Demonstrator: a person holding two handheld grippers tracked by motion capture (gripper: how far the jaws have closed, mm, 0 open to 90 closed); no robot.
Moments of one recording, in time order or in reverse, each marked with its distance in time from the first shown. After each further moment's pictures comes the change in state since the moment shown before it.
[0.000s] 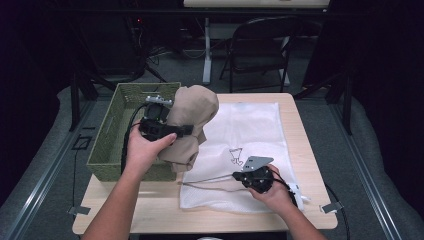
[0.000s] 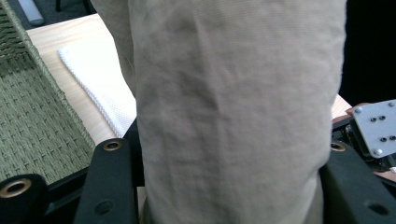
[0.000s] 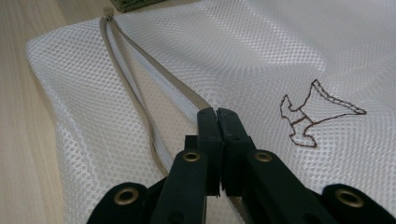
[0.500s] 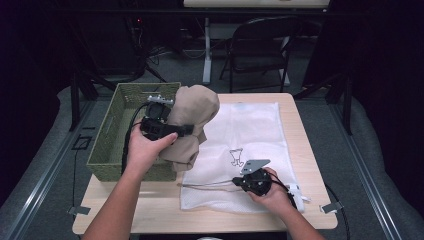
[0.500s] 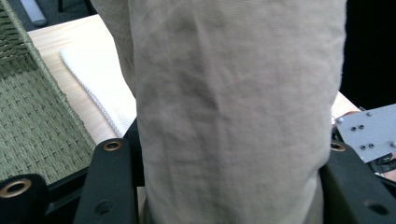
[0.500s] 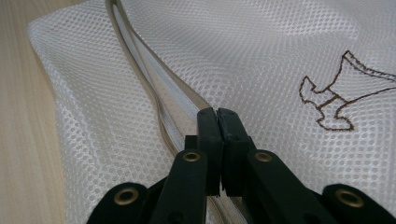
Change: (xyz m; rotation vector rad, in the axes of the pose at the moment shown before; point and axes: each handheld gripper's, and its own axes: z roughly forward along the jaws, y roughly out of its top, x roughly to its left) left arm -0.001 0.002 0.003 0.005 0.010 0.008; right arm 0.000 -0.014 0.013 0.064 0.061 0.028
